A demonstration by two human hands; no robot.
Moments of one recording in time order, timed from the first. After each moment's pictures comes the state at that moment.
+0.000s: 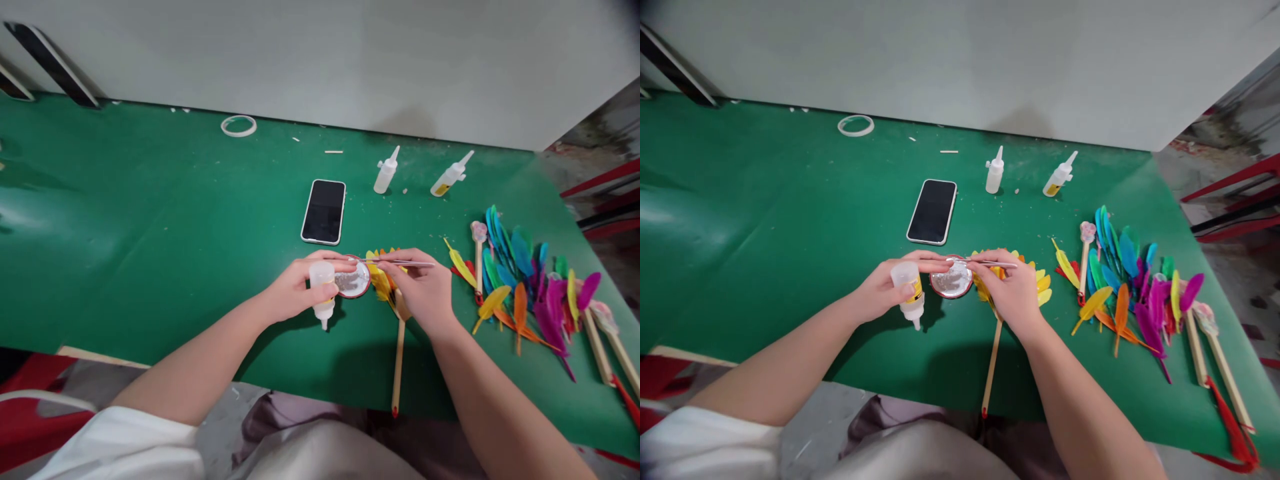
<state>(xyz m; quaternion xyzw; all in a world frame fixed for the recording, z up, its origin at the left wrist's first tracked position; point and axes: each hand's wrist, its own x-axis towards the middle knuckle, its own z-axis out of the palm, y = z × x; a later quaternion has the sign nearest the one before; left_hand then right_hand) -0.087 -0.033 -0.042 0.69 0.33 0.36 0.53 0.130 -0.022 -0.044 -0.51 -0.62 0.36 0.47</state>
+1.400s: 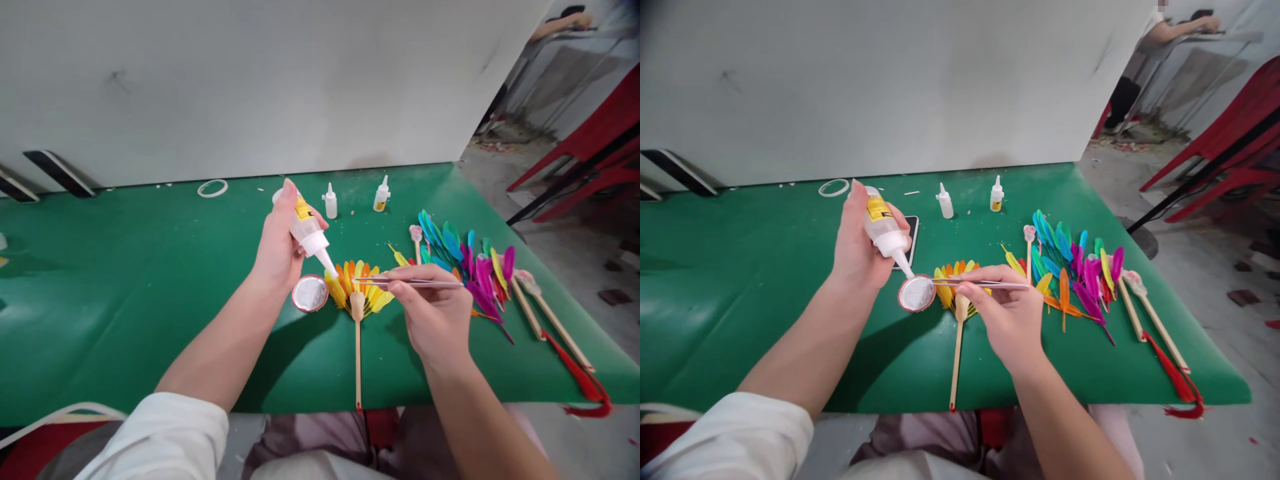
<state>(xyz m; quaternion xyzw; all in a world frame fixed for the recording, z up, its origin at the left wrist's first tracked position) 0.013 0.010 0.056 0.46 0.40 0.59 0.53 0.176 -0.070 0.008 -0.42 -0.47 0.38 0.67</state>
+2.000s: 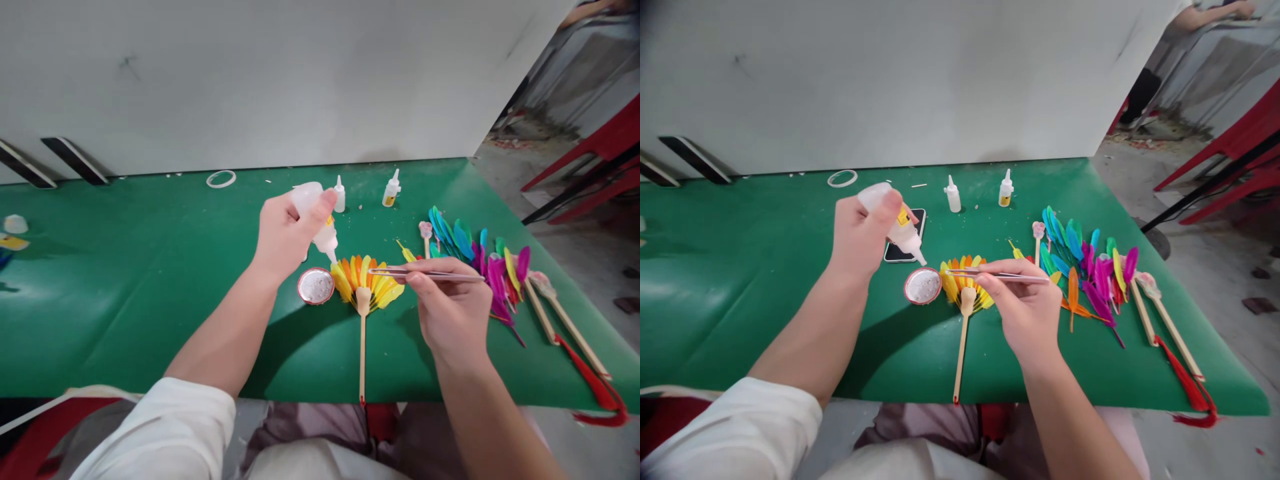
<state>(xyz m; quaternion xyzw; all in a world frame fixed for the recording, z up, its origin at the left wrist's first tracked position) 0.001 0.007 0.060 0.65 0.44 0.55 0.29 0.183 -0.067 0.004 -0.42 -0.46 0.37 0.69</state>
